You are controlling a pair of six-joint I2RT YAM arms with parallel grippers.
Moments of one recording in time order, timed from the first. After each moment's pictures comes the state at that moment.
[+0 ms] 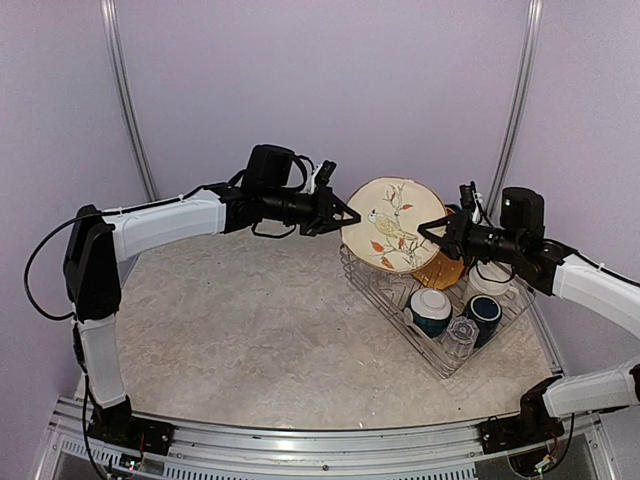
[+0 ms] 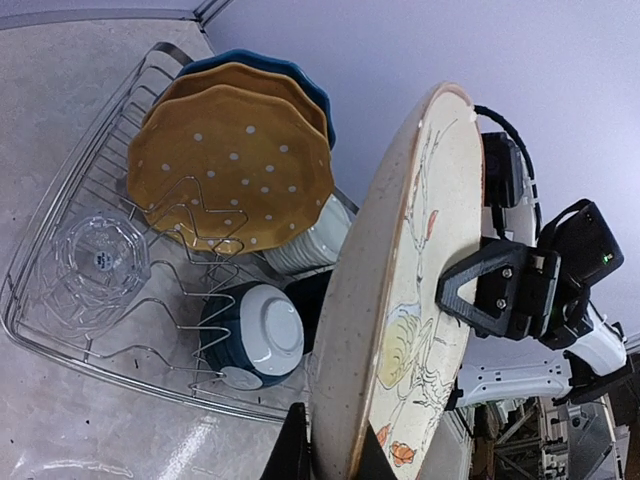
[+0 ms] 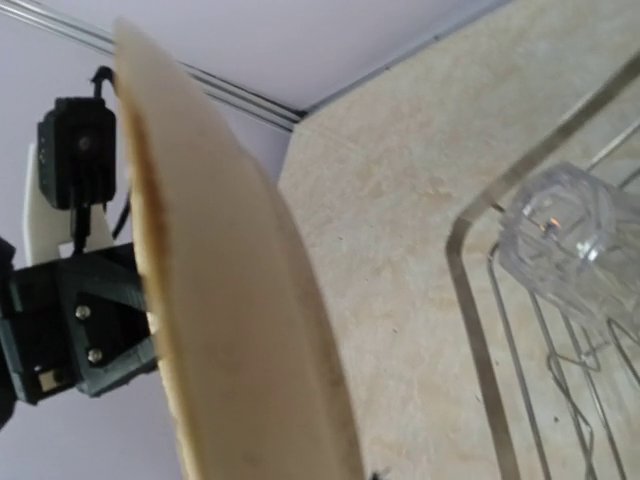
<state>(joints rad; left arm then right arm) -0.72 1.96 1.70 -0.09 0.65 -0.74 0.38 1.14 0.81 0.07 -0.52 0.90</state>
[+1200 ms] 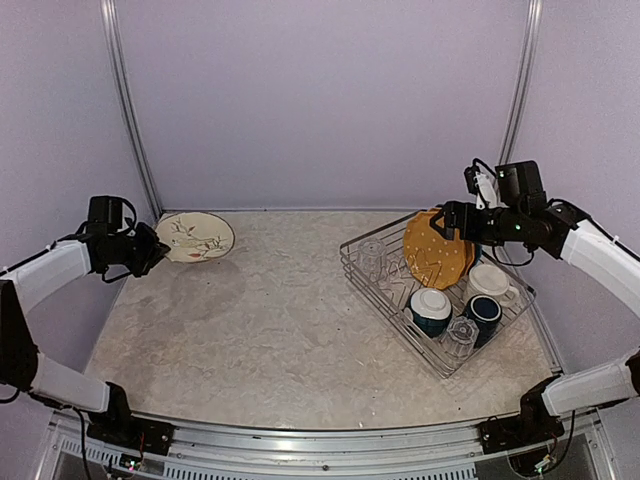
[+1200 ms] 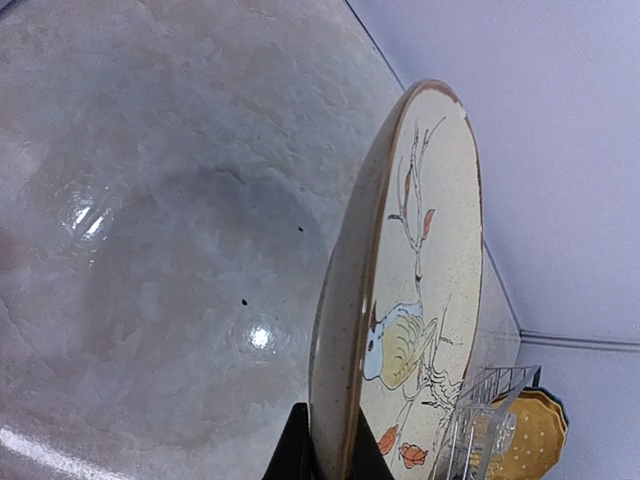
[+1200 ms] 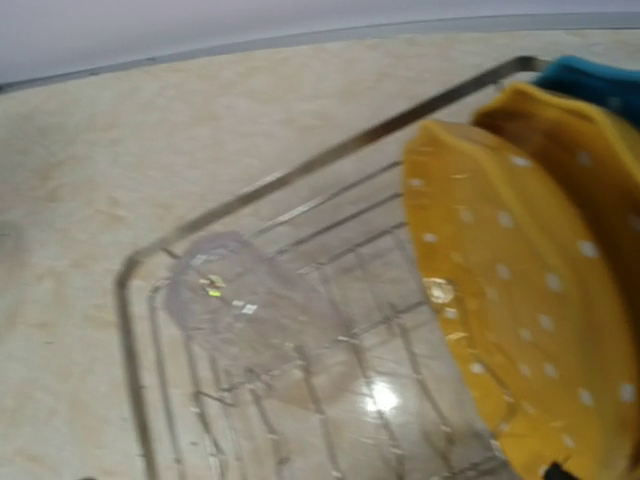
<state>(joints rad) 0.03 1.28 0.89 -0.29 0.31 -0.90 0.38 1.20 1.11 -0.48 -0.10 0.35</state>
